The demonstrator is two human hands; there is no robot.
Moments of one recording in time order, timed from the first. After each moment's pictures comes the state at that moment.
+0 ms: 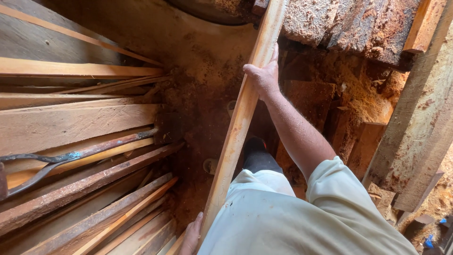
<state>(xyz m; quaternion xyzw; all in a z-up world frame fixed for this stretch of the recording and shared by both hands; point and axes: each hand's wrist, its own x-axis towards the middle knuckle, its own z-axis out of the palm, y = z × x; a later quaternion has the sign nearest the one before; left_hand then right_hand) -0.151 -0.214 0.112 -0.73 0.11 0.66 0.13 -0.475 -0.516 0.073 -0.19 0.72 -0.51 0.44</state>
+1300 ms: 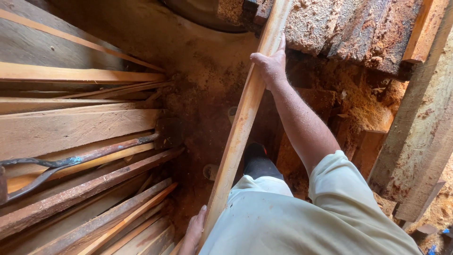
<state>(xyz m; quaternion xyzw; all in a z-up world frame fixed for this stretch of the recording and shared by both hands) -0.181 -0.261 0.123 -0.73 0.14 0.65 0.16 -0.505 -0.553 0.062 -0.19 0.73 -0.50 0.43</state>
